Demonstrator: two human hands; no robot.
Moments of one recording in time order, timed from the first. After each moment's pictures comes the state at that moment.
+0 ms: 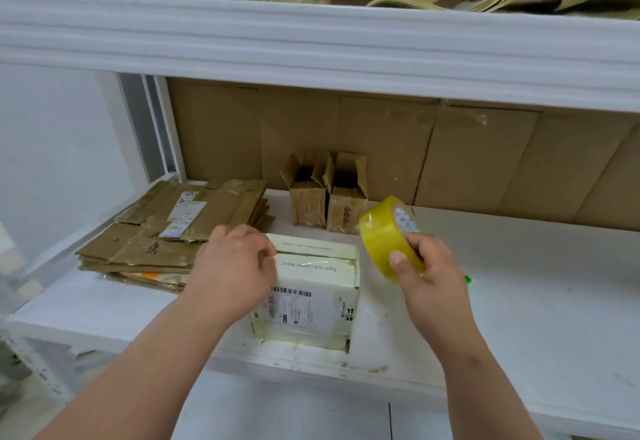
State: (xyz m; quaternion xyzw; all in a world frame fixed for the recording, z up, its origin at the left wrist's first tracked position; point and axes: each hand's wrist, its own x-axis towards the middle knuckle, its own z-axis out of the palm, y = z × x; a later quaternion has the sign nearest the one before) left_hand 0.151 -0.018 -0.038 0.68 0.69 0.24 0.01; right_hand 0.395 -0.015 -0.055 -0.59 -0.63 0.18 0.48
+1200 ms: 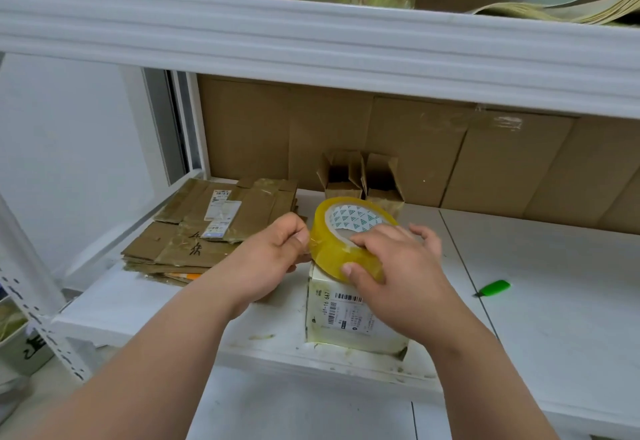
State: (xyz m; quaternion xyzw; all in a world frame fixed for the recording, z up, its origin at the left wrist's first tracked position) left_hand 0.086 -0.012 -0.026 0.65 0.53 0.38 0.40; right_hand 0.289 -0.027 -0.013 -0.52 -0.82 0.00 0.25
